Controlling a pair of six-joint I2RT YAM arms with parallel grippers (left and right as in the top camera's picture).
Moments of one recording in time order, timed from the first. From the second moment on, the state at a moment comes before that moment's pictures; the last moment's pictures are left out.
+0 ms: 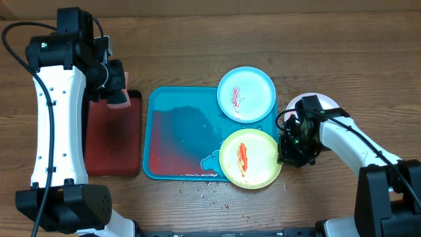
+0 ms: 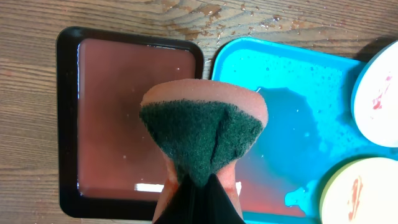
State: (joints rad) left arm 0.09 1.75 1.89 -1.44 0.07 -0.11; right arm 0.15 1.63 0.87 -0.94 -0.35 0.23
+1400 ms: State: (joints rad) left arm -0.19 1.75 1.21 -0.81 0.09 -0.24; right arm 0.68 1.85 1.08 -0.45 -0.17 0.89
